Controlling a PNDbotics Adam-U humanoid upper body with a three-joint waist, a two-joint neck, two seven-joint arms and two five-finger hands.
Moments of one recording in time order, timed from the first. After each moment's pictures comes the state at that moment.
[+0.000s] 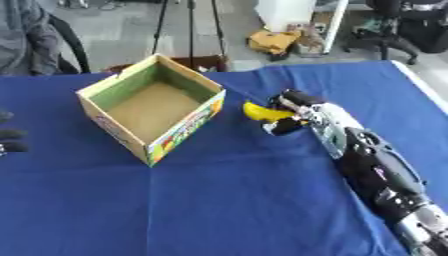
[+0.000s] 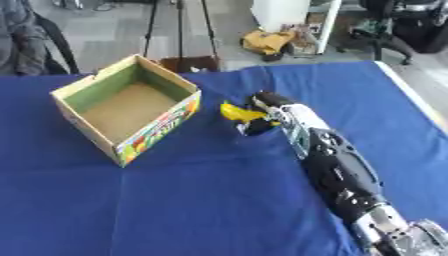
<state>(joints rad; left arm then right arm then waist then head) -0.27 0.30 -0.08 -1.78 0.29 0.01 0.02 -0.76 -0.39 0.07 -0.93 0.96 -0.12 0.29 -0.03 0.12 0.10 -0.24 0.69</state>
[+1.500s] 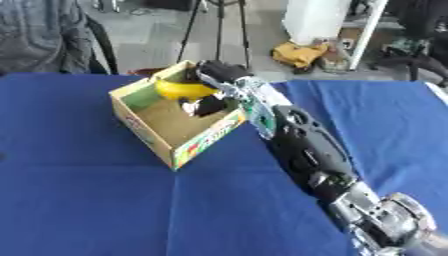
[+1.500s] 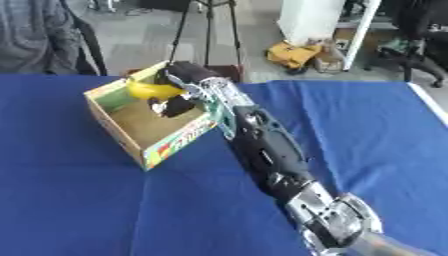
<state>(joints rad) -0.35 0.29 -0.11 -1.79 0.30 0.02 -0.02 -0.92 -0.21 0.10 -0.95 1.08 -0.17 0.23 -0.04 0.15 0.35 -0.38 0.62</state>
